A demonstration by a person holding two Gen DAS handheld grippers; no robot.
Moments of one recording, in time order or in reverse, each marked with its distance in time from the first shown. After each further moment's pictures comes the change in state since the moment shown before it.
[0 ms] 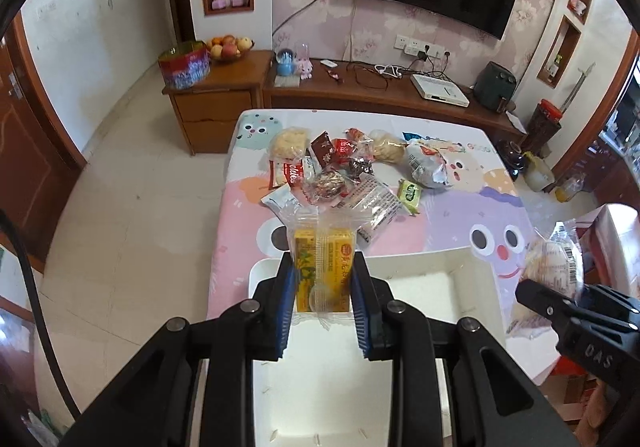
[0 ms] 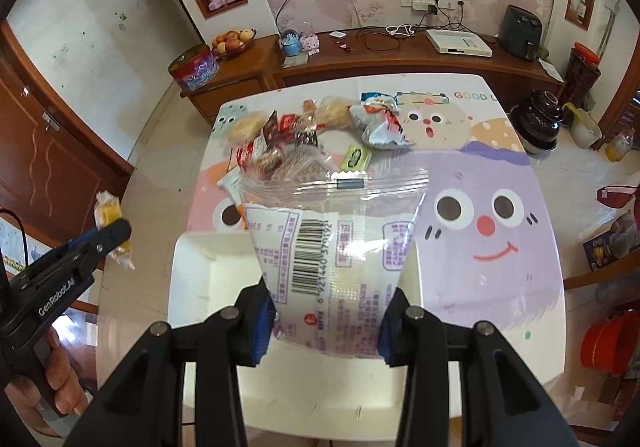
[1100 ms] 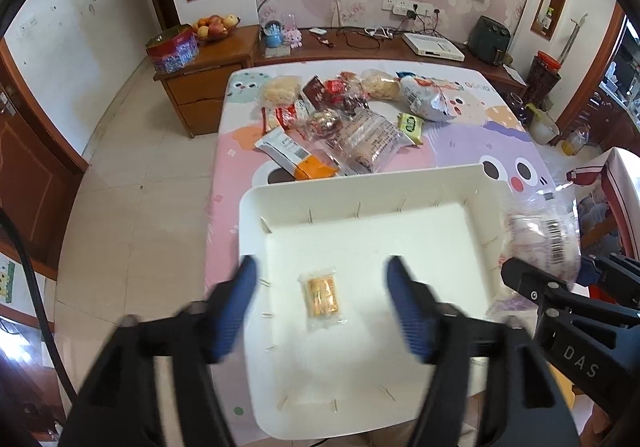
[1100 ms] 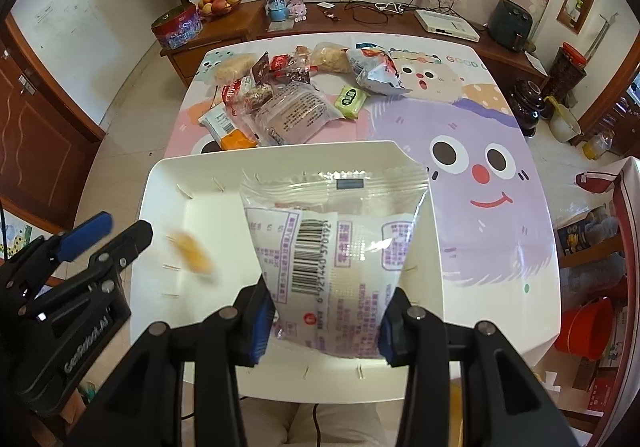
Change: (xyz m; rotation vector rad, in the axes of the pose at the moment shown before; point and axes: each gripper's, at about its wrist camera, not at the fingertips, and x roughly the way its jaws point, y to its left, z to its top) left arm 0.022 -0.008 -0.056 0.098 0.095 0.025; right arm 0.032 0.029 -0.056 -0.033 0.084 -0.117
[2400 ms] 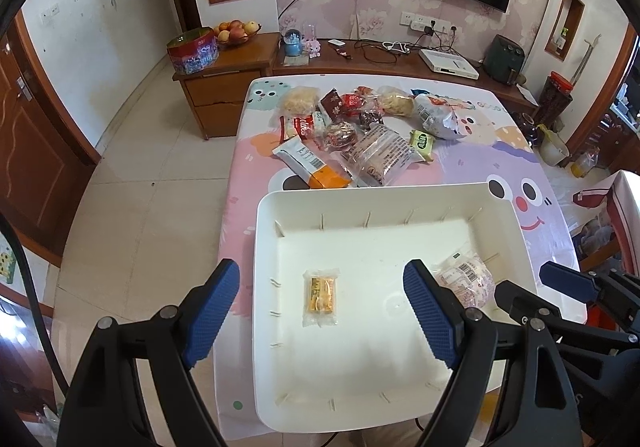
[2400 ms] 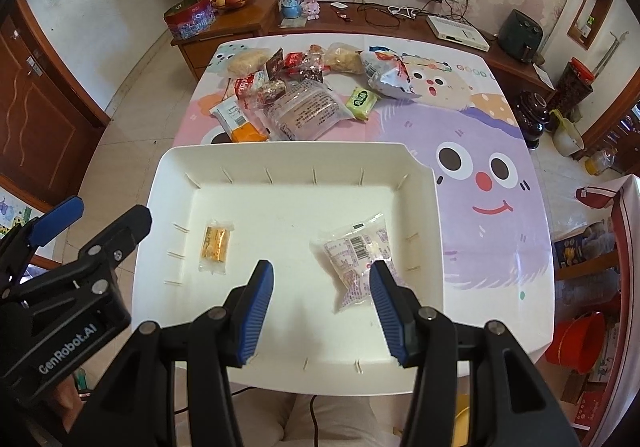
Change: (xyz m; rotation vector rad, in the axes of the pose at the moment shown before) left arm -0.011 0.006 -0.002 -0.061 -0.032 0.031; right arm -0.011 0.009 -0.005 -0.078 -0.008 0.009
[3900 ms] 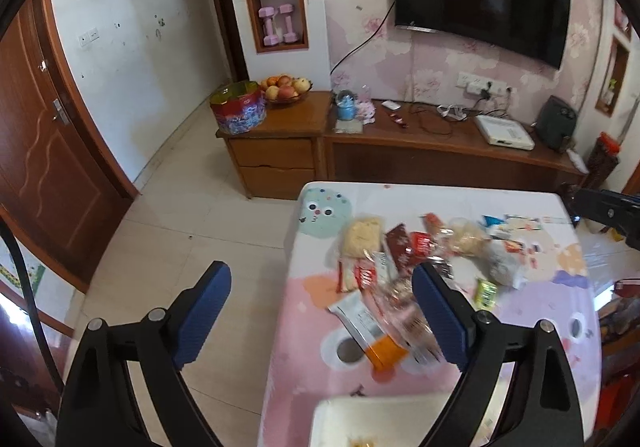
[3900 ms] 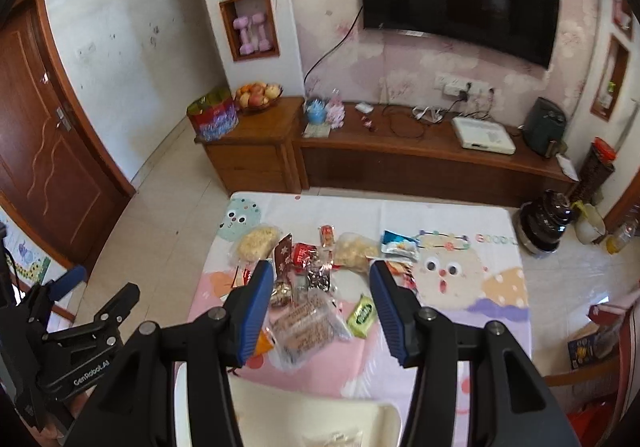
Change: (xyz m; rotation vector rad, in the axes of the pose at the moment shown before) left arm 0.054 0.045 0.193 -0.079 -0.147 0.168; right arm -0.009 -0.029 0.251 -0.056 -0.240 0.106
